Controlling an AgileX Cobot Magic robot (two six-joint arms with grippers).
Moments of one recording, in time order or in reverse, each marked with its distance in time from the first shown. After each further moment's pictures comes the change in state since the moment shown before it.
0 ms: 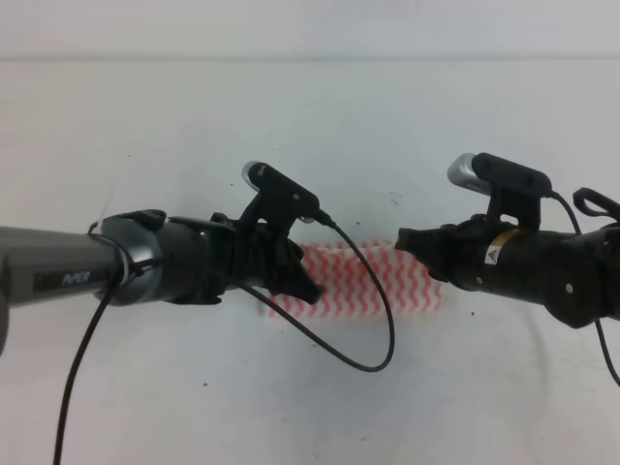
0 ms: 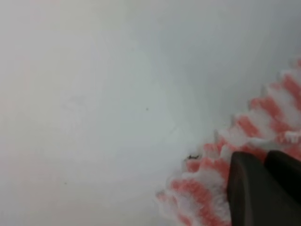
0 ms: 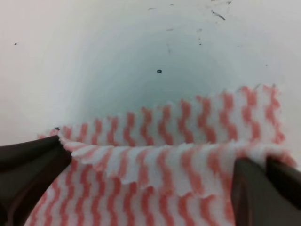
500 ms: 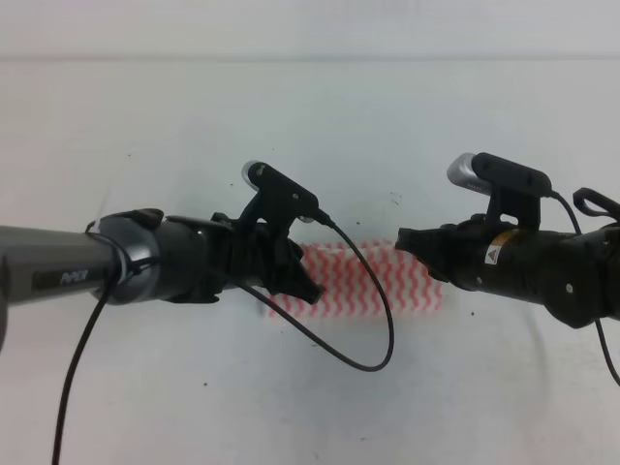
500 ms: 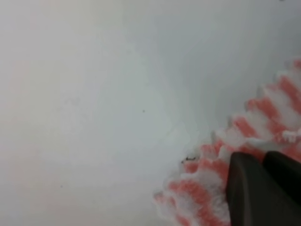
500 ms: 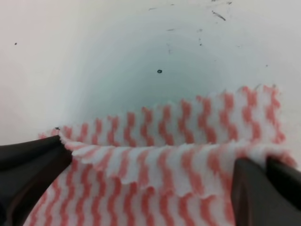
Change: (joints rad) left arm 0.000 -0.005 -0.002 0.001 0.028 0.006; right arm 0.000 0.000 0.000 -0.002 -0.004 -0.001
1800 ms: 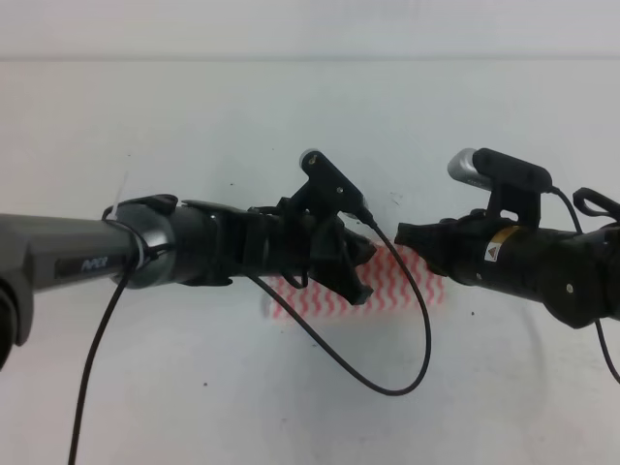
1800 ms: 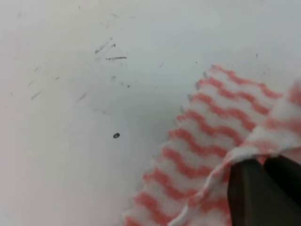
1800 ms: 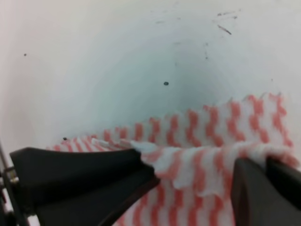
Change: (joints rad) left arm 0.001 0.044 -0.088 0.007 0.370 0.120; right arm 0.000 -0.001 0.000 -0.005 -0.035 -0.001
